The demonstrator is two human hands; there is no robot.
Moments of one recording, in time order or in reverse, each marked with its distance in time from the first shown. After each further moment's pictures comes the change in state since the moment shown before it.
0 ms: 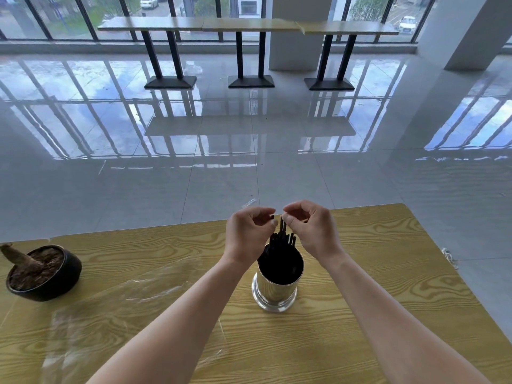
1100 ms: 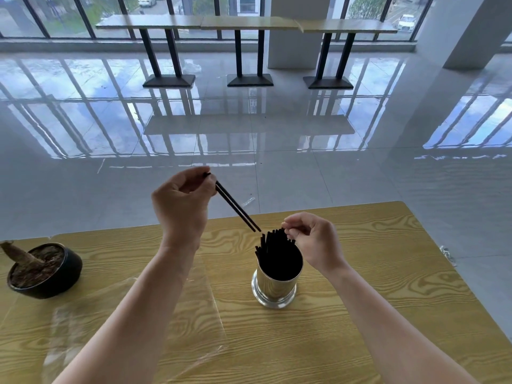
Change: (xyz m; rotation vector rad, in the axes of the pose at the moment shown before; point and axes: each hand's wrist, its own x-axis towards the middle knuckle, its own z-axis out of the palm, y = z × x) left_hand 0.013 0.038 -0.087 -0.322 0.457 0.076; right_hand -0.025 0.017 0.001 0.039 -0.046 -0.004
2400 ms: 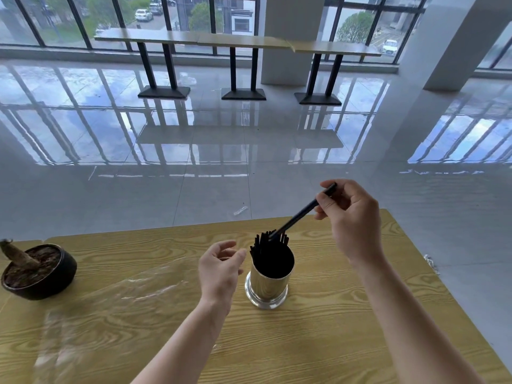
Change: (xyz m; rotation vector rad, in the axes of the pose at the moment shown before) left_hand -0.104 -0.075 -0.008 0.088 -0.145 -0.500; right_hand -0.019 -0.089 -0.069 0.133 0.304 -0.147
